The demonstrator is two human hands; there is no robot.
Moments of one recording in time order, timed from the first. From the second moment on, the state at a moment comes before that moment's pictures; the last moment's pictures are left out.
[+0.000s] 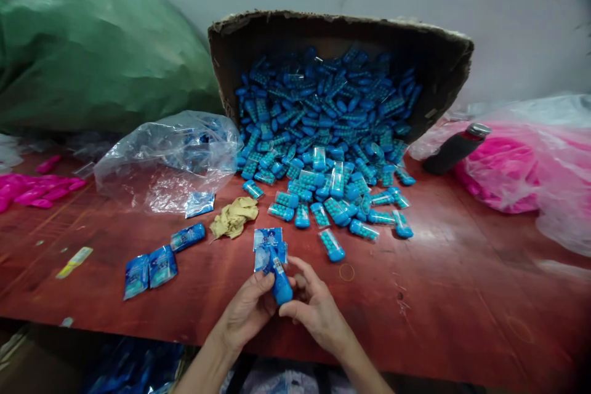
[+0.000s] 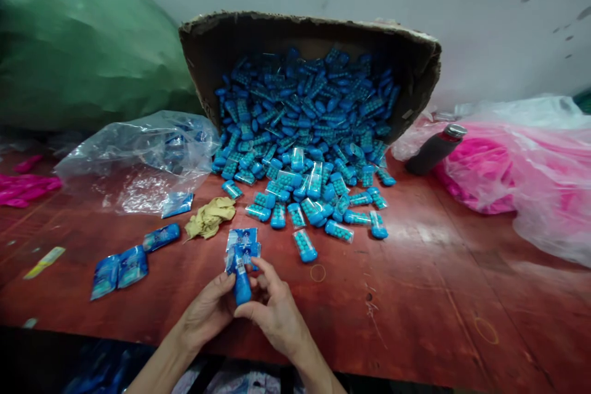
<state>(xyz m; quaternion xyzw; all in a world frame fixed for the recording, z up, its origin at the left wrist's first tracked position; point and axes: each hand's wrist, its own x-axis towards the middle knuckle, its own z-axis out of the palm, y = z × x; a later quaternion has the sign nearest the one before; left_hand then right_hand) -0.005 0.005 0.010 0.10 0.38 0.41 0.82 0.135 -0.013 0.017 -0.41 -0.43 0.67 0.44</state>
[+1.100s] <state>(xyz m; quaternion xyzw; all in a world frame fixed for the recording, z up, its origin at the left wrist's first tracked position) -0.007 0.001 0.010 0.10 0.37 0.40 0.83 0.152 -0.004 0.010 -0.50 -0.62 0.48 0.37</state>
